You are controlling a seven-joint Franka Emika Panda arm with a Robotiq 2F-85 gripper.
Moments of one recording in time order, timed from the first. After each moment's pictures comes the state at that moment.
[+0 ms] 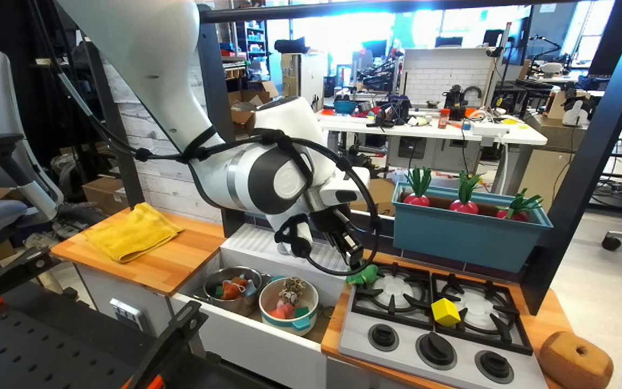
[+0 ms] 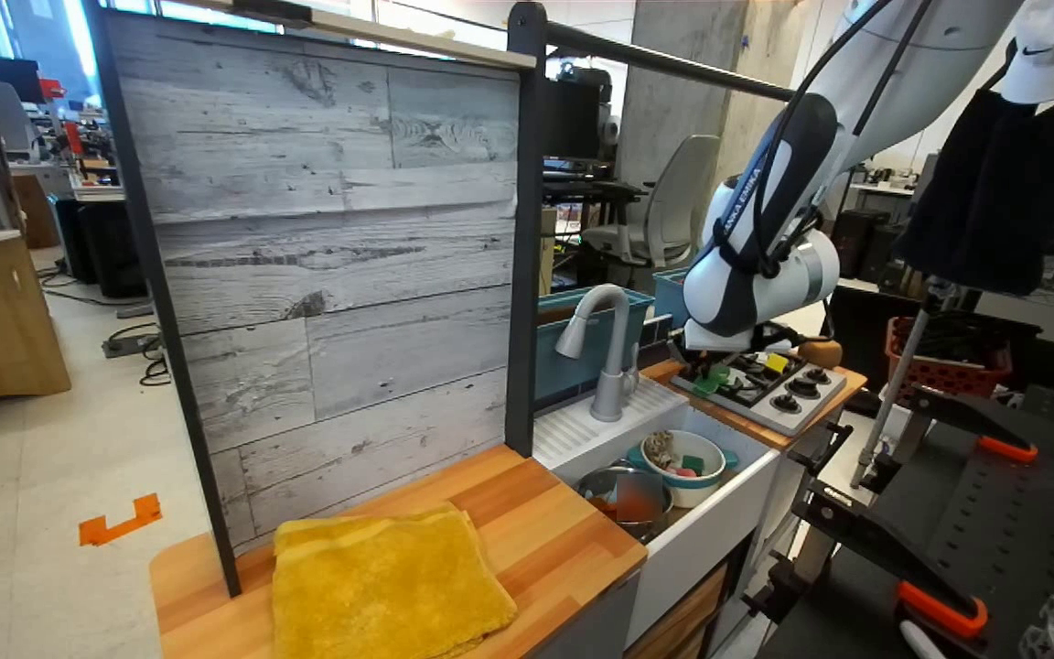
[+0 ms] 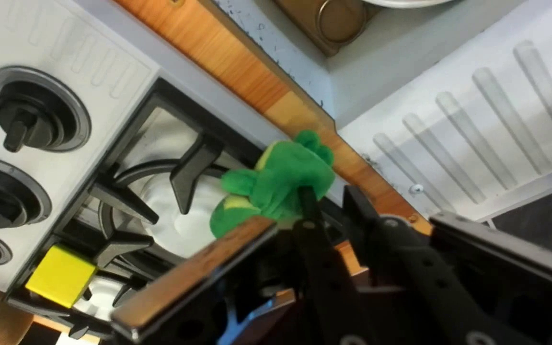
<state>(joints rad) 0.13 1.17 -0.40 -1.65 0.27 3.02 0.47</state>
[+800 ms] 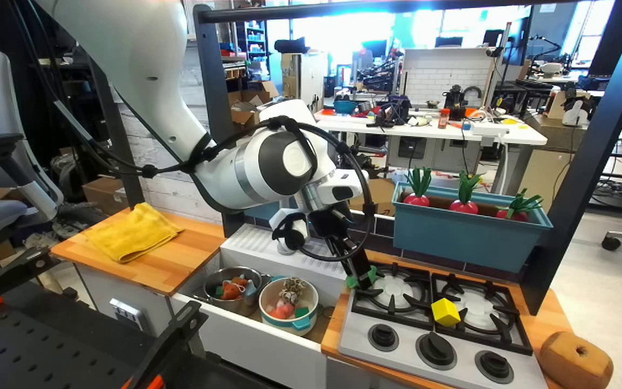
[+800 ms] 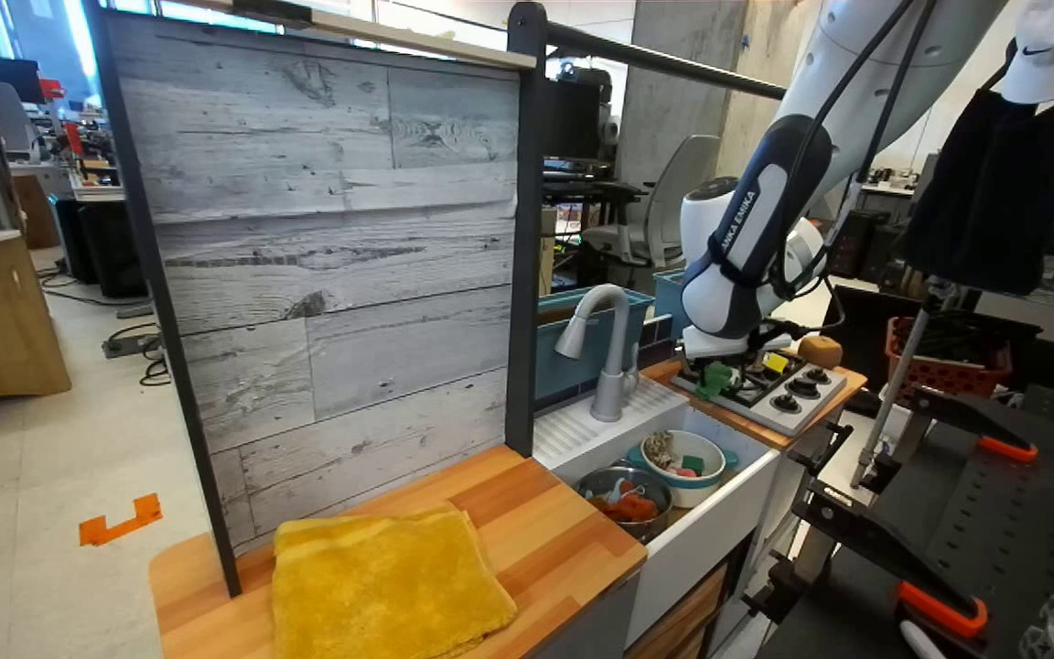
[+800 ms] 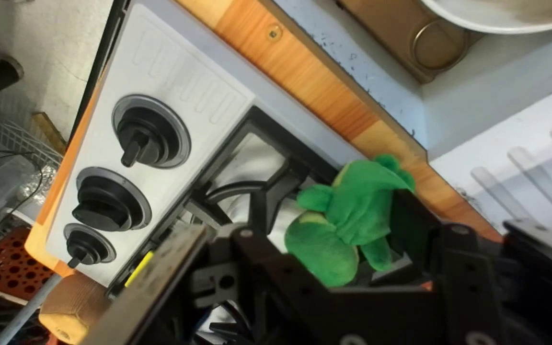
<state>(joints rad) 0.25 1.23 -0.55 -1.59 0.15 2.76 0.70</state>
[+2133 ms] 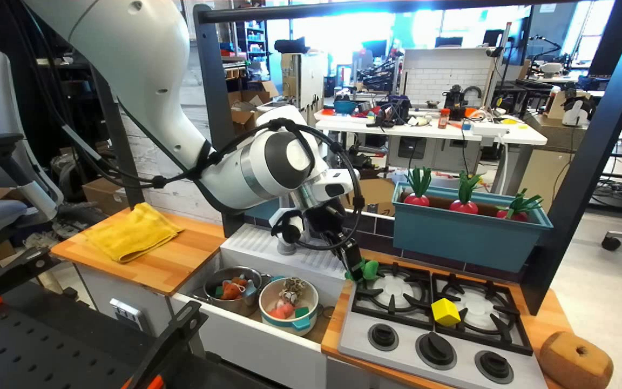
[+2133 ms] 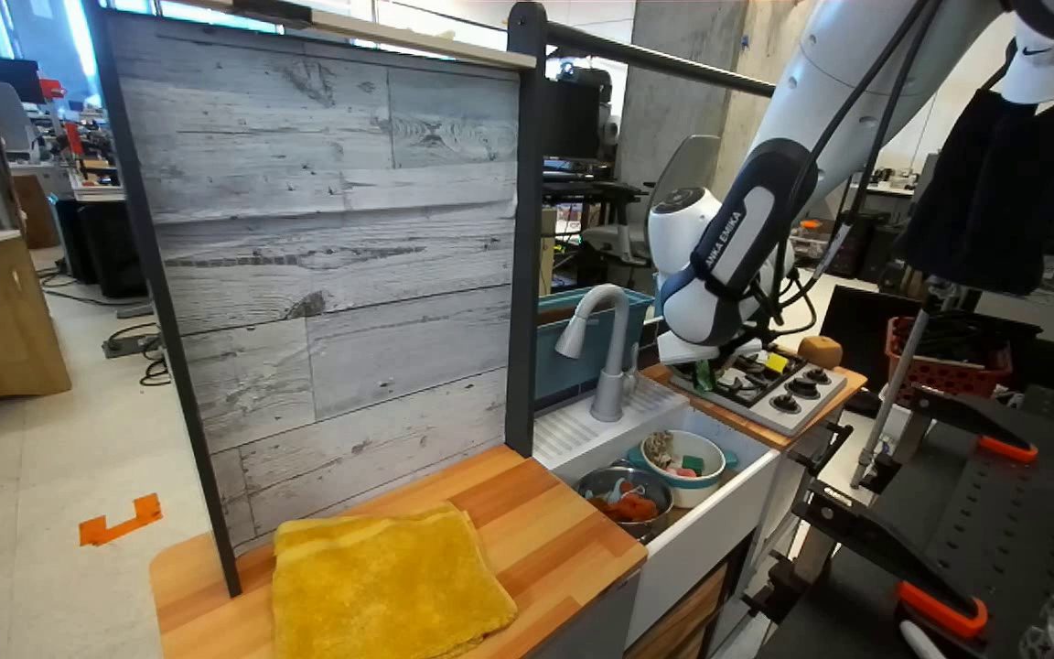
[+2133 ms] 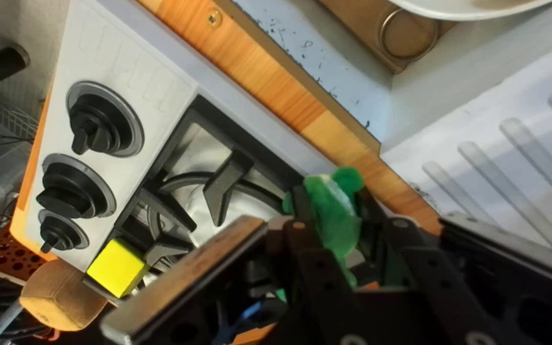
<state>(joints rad) 0.25 1.31 -0.55 -1.45 0.04 2.67 0.83</state>
